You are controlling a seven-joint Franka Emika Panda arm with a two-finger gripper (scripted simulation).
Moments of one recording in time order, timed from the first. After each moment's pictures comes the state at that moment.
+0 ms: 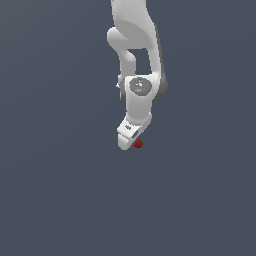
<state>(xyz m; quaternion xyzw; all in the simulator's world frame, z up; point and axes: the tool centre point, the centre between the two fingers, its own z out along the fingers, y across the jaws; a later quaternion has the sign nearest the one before) -0.036 0.035 0.099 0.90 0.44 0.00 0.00</state>
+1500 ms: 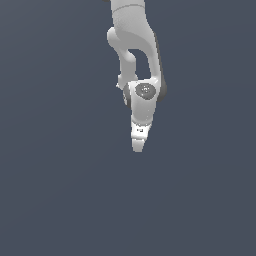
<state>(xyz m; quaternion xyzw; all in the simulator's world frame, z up) -0.059 0.058 0.066 0.77 0.64 0.00 0.00</state>
